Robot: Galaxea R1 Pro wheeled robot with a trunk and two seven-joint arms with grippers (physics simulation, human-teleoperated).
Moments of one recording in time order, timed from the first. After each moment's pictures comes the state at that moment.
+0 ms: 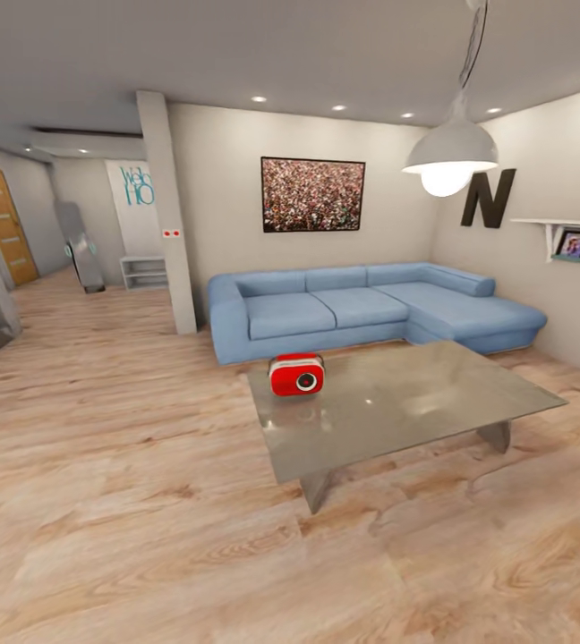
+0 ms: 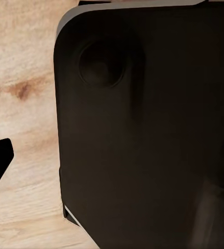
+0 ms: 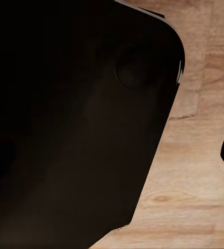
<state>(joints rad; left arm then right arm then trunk) 0.00 0.00 0.01 -0.03 0.01 -0.01 -0.01 0.00 0.00 0.36 0.00 -0.10 -0.06 0.00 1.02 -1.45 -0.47</state>
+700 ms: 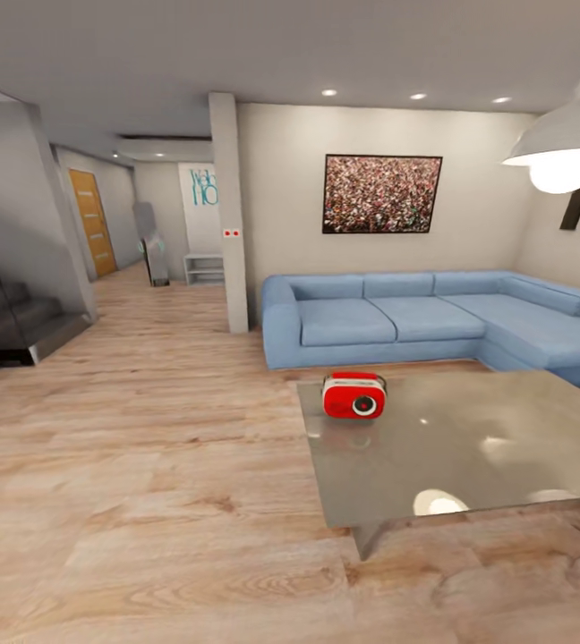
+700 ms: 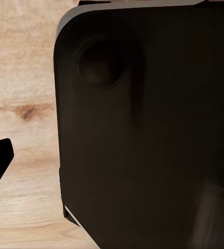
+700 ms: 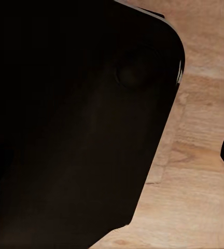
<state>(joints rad) 0.00 0.00 0.01 -0.03 0.01 -0.01 -0.01 0.00 0.00 0.36 0.00 -0.10 -0.06 0.00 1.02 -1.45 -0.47</state>
